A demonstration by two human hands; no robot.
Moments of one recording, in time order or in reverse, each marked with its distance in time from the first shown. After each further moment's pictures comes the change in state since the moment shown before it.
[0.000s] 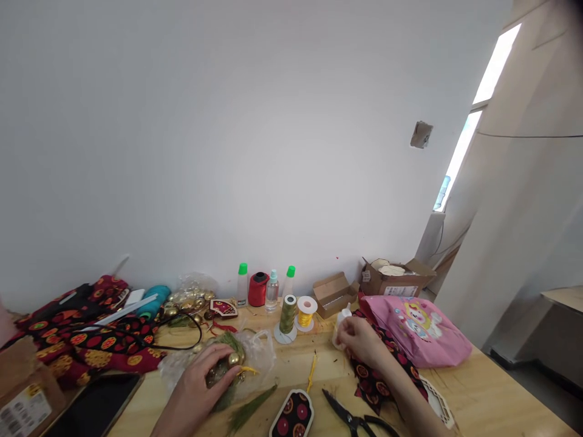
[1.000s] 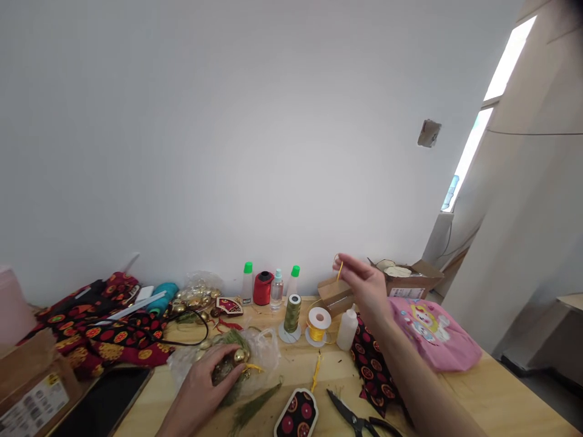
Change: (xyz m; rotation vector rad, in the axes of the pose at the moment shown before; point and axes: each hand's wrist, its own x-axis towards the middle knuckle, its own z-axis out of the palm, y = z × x) left_hand -0.001 0.006 -0.005 -0.019 -0.038 -0.028; right_hand 0.025 -0.094 -0.044 0.926 0.364 -0.278
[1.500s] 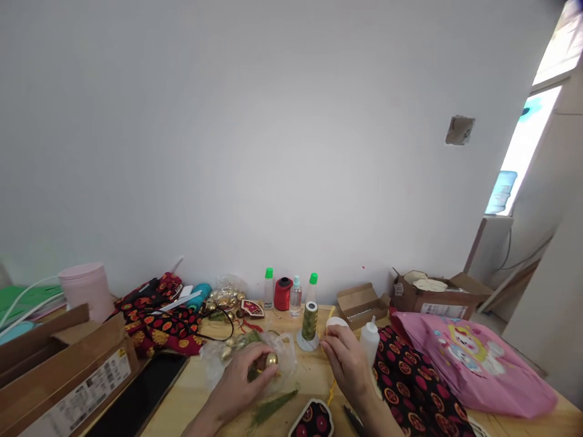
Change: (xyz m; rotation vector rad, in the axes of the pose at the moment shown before) left_hand 0.003 0.051 -0.011 -0.191 -0.155 -0.002; right_hand -0.076 0.089 -0.002 -0.667 -0.363 -0.568
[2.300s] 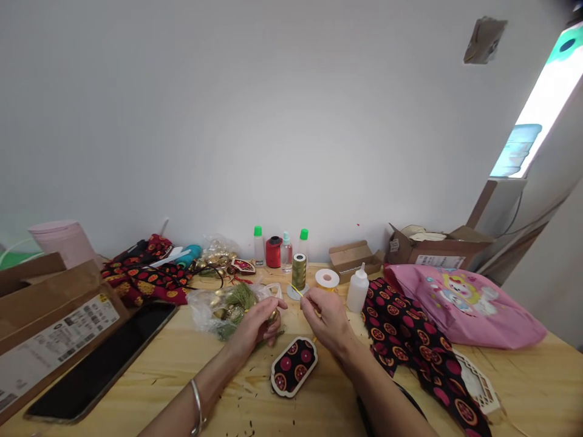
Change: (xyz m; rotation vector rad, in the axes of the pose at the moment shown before) left_hand 0.003 0.014 0.070 -1.059 -0.165 -0.307; right_hand -0.021 -0.003 0.005 0.057 -0.185 0.111
